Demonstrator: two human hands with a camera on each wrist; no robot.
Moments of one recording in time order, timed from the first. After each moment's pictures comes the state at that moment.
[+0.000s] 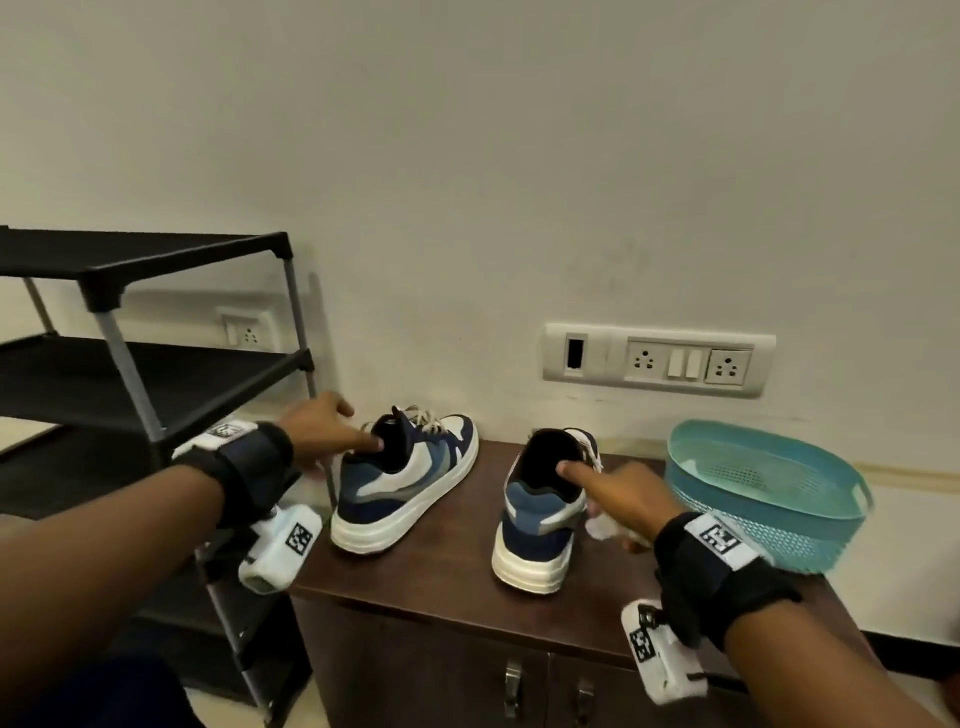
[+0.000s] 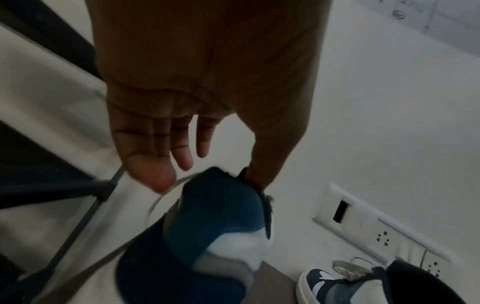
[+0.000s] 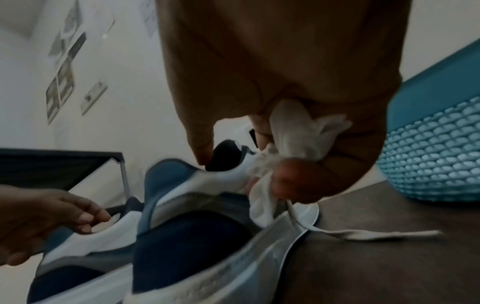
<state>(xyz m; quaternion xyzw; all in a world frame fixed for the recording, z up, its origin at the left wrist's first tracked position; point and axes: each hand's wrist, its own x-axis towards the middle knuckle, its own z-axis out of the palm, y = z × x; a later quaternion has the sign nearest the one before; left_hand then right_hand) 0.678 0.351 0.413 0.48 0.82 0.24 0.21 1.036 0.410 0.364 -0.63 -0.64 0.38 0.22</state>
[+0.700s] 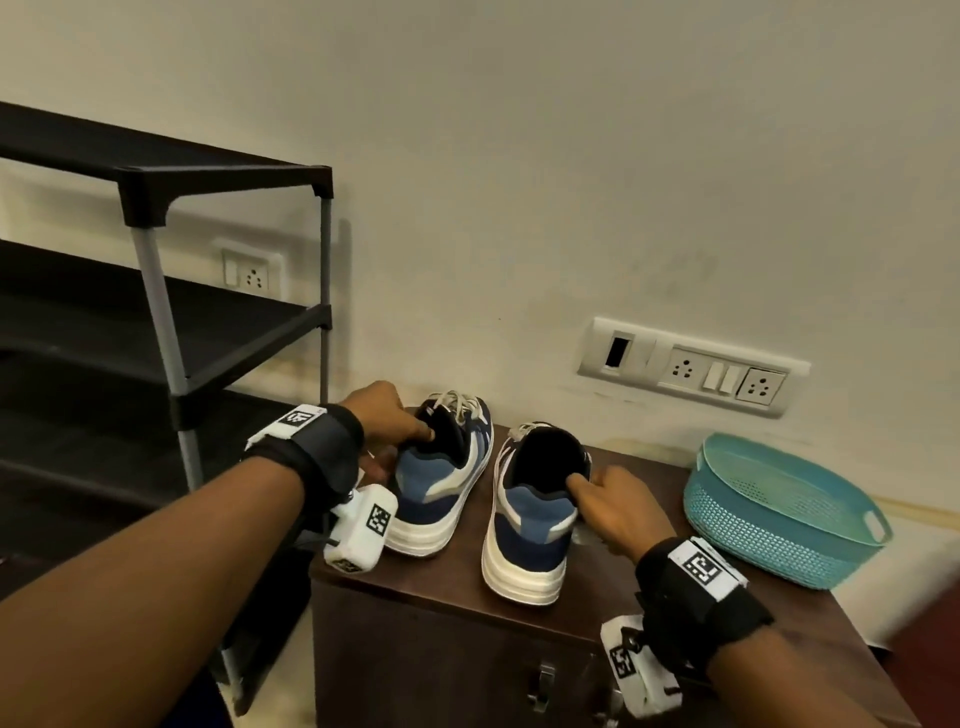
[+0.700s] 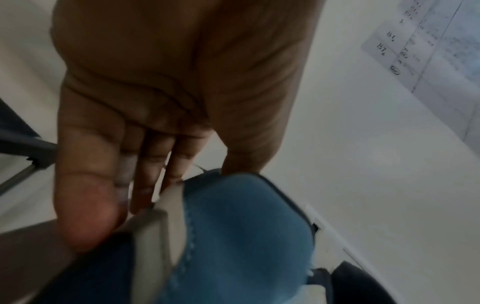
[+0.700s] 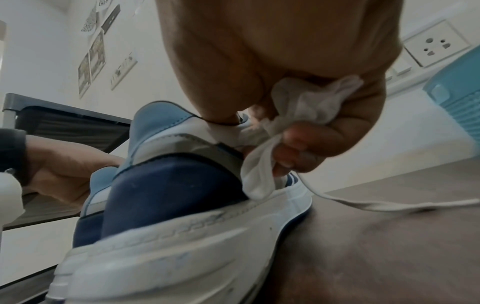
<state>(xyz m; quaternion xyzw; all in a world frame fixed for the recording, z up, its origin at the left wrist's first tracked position) 0.672 0.369 0.384 0.50 0.74 0.28 0.35 0.962 0.398 0.343 -0.65 -0.70 0.23 0.18</state>
